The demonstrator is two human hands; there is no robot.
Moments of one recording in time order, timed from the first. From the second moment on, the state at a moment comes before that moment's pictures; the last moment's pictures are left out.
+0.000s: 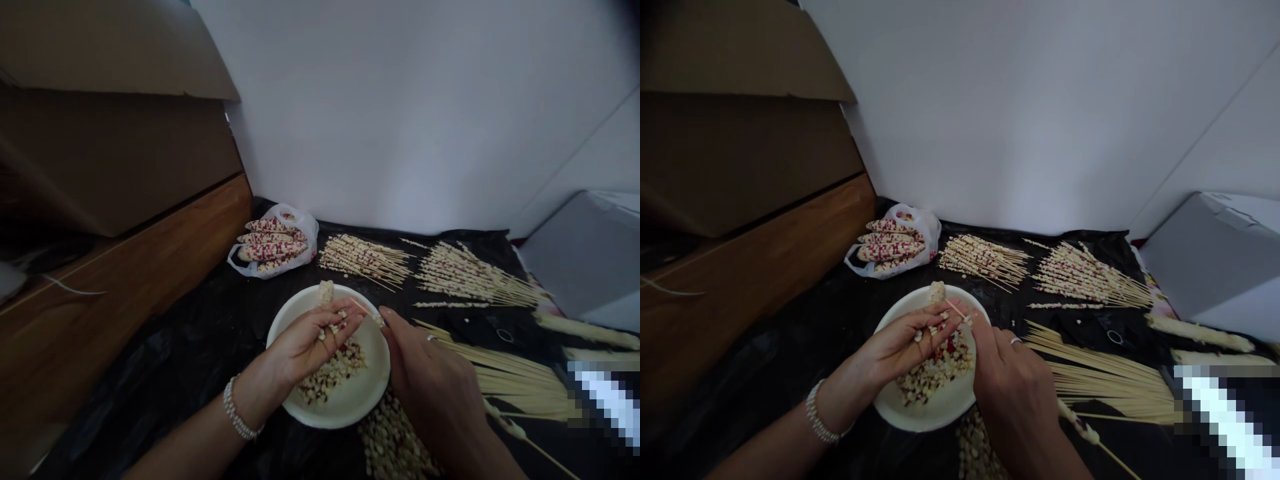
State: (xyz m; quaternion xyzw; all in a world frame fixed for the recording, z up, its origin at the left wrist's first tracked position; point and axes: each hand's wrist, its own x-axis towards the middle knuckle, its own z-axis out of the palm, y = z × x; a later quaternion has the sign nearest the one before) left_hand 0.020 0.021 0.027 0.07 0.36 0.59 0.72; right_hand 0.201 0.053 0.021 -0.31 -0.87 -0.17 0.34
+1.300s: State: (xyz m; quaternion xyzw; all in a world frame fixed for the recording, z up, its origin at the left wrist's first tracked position) left_hand 0.017 0.022 0.026 0.06 0.37 0.63 0.68; right_hand 0.201 0.050 0.022 -0.31 -0.88 -0.16 0.32
